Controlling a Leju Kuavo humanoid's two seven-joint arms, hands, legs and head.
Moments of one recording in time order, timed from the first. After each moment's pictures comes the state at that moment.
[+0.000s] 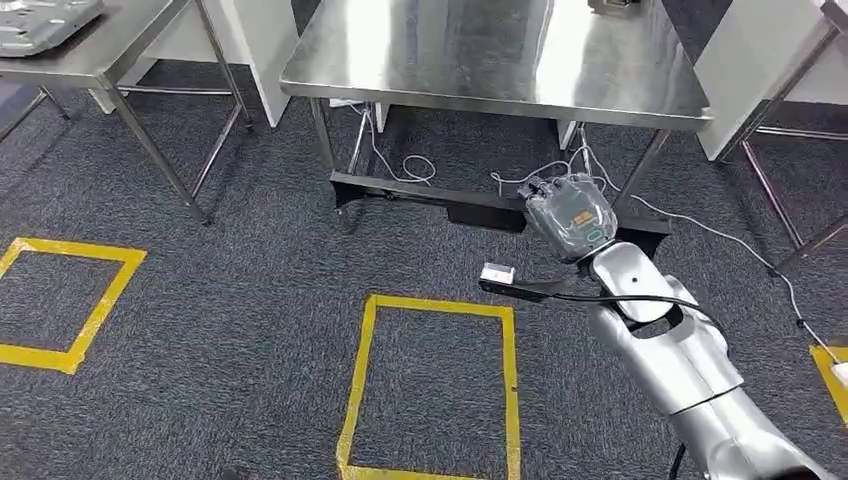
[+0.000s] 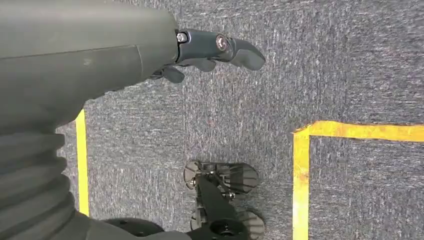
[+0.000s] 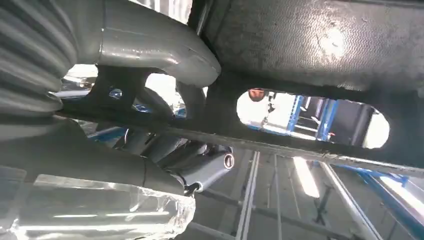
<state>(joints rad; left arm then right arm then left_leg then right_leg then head) -0.07 -0.07 0.25 -0.19 -0.28 0.20 -0.31 -0.64 -0.31 0.47 -1.17 1.23 -0.24 -0.08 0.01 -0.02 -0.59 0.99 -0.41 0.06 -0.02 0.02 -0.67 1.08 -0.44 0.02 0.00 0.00</state>
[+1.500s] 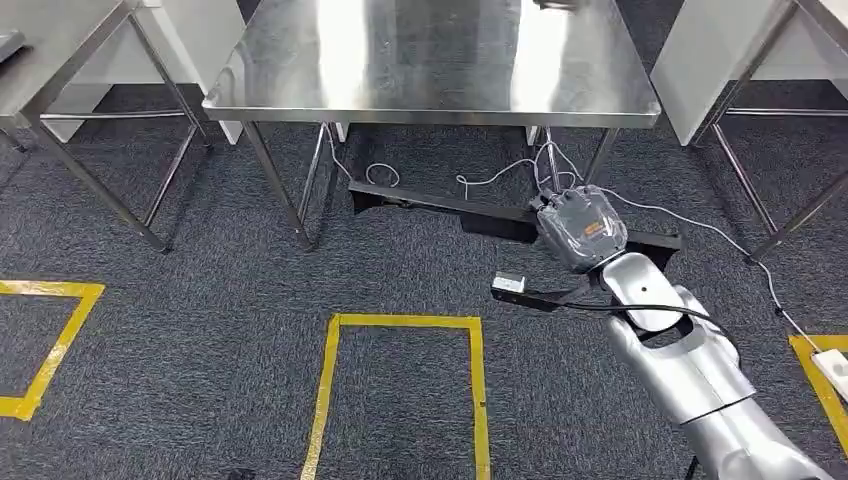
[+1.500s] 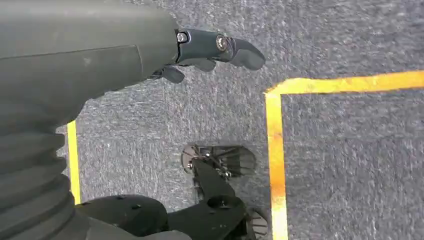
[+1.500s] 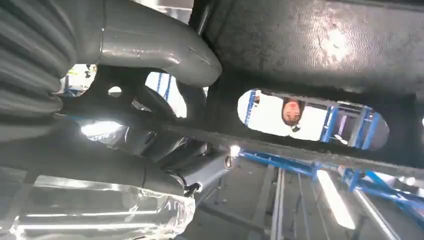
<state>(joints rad) -0.06 -0.08 0.26 -0.19 -0.29 0.19 -0.30 -0.61 -0.33 0.46 -1.17 1.24 -0.24 -0.08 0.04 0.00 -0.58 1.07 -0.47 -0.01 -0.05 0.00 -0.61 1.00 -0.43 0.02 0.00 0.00</state>
